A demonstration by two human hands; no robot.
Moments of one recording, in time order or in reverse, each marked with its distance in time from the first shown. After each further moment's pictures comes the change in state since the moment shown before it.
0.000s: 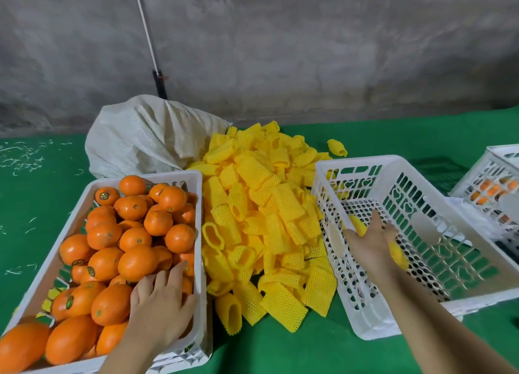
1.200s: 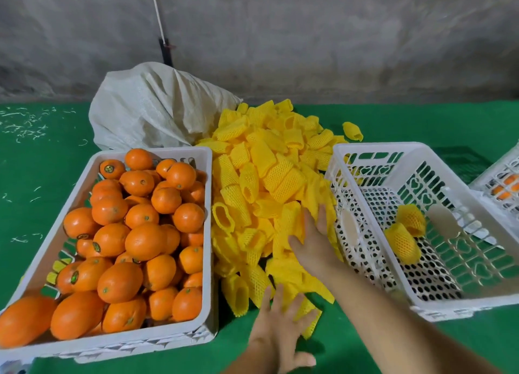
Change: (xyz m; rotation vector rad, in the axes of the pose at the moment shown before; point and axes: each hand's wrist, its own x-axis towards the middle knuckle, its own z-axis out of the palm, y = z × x) left_hand -0.009 0.136 0.160 0.359 -0.412 0.694; right_hand -0.047 -0.001 0.116 -0.307 -0.327 -0.462
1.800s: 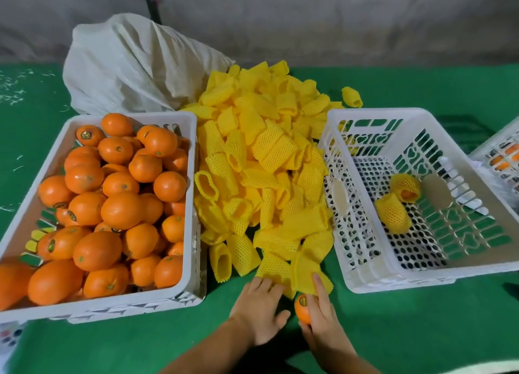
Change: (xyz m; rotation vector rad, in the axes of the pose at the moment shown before) left_hand -0.012 0.003 0.032 -0.351 0.101 -0.056; right_hand -0.186 0.099 0.046 -0.160 -0.115 -0.083
